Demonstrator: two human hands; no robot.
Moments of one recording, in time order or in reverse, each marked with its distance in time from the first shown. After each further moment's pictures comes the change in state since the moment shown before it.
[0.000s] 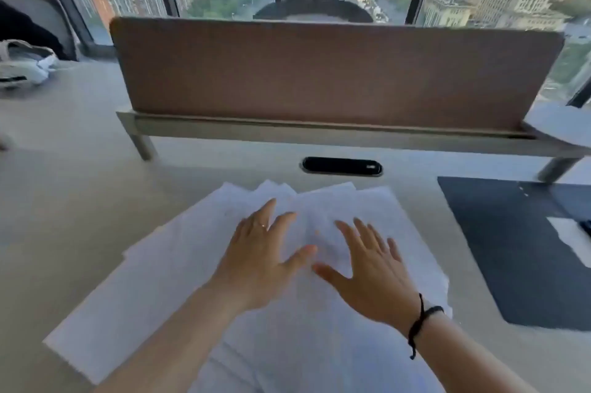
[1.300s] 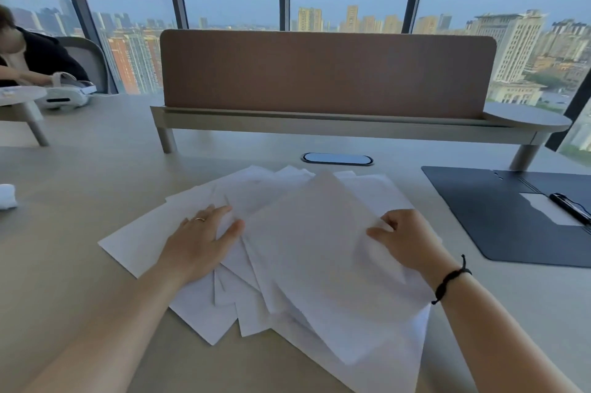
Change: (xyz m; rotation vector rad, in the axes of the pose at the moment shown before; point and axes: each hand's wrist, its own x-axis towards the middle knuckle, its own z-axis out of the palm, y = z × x) left_hand -0.078 -0.099 0.036 0.048 0.170 -0.190; right_hand -0.055 0.055 0.018 0.311 0.306 0.152
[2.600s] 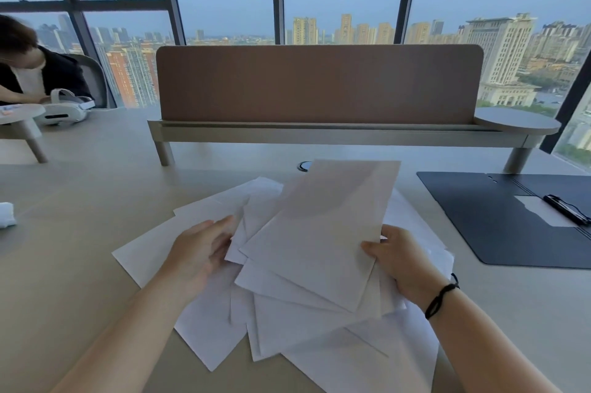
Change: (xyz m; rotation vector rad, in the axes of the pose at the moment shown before) left_hand -0.007 0.030 -0.009 -1.398 0.023 -0.321; right_hand -0.004 0.008 0.022 0.658 -0.093 0.116
